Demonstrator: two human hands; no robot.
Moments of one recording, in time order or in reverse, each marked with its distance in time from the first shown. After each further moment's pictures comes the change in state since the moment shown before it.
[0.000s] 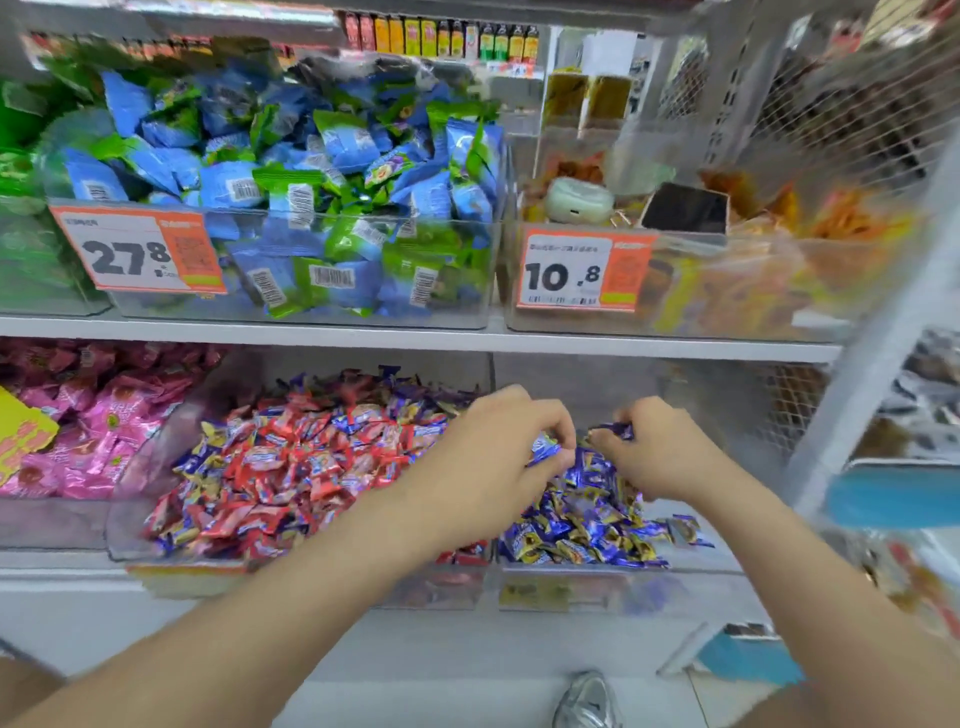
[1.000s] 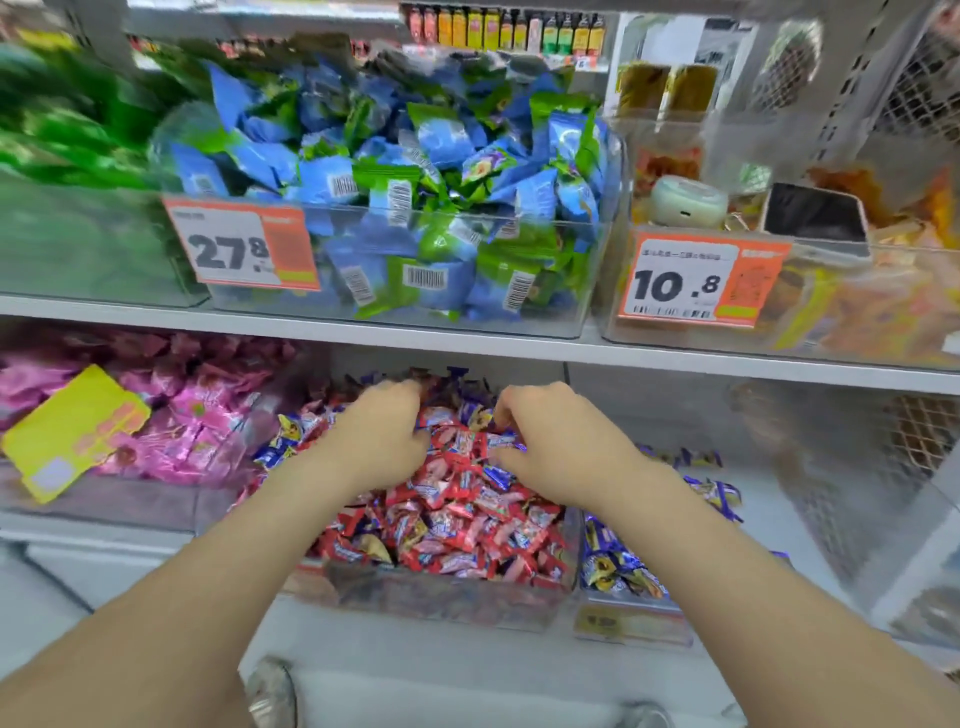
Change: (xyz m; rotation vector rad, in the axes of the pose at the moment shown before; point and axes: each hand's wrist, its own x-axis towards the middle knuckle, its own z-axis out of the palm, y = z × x) left_hand -0.032 -0.165 -0.050 0.333 0.033 -0.518; right_hand 0.016 -0.144 0.059 -0.222 -0.071 -0.503
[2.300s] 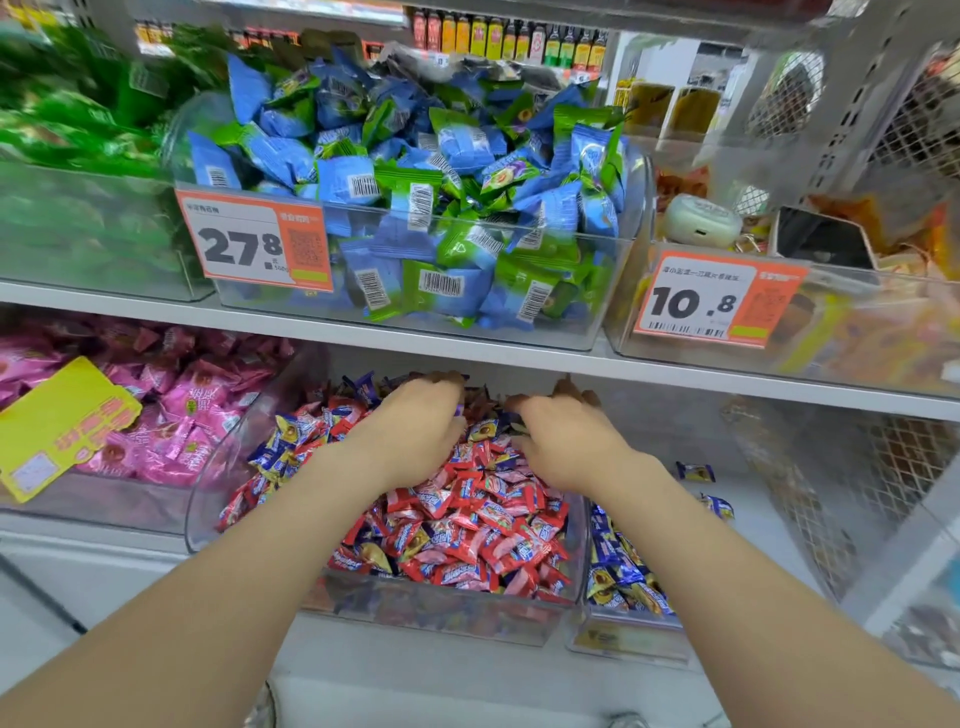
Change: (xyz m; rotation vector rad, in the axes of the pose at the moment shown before) left_hand 0.018 0.015 0.006 -0.052 0.030 0.237; right_hand 0.032 0.021 0.018 -0.202 -0.037 0.065
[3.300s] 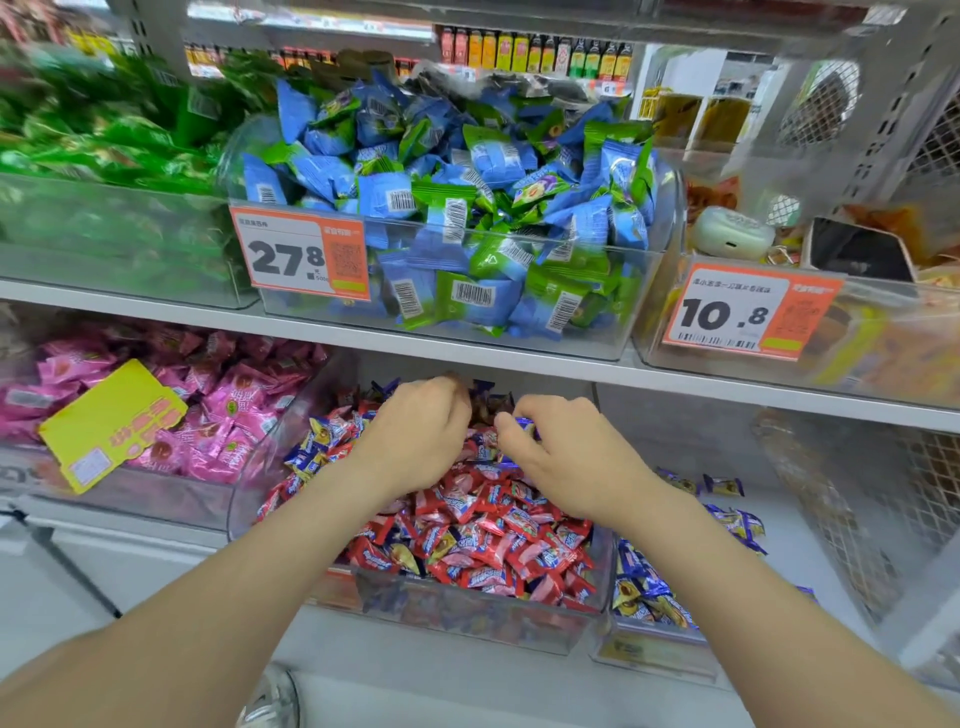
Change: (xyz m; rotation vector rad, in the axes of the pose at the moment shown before) left_hand -0.023 0.001 -0.016 -0.150 0.197 -0.131; right_hand -0.031 -0.031 -0.018 0.464 0.187 -0.111
